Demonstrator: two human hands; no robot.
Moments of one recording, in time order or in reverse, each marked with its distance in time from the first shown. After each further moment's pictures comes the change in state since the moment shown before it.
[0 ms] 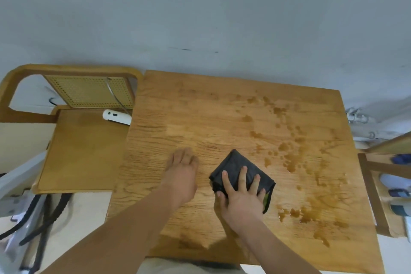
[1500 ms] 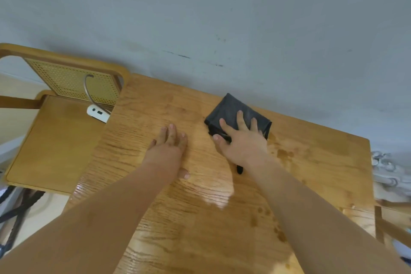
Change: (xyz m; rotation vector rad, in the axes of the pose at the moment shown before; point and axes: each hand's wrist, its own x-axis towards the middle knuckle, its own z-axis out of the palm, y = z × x) left_hand 0.149 -0.007 -0.085 -0.055 -0.148 -0.234; right_hand 0.234 0.021 -0.201 -0.137 0.050 -0.245
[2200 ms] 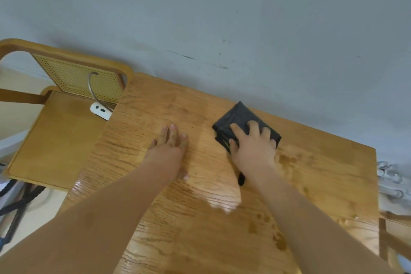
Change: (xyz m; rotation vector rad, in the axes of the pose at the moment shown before) left_hand -0.001 0.003 -0.005 0.012 -0.031 -0.021; right_hand -0.007 0.012 0.012 -0.089 0.274 0.050
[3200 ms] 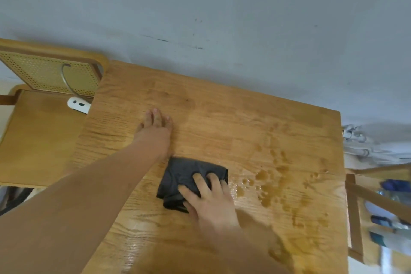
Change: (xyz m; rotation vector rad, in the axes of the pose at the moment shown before) left_hand -0.003 0.012 -0.005 0.011 0.001 -0.034; right_hand -0.182 -0.044 0.090 0.086 0.066 -0.353
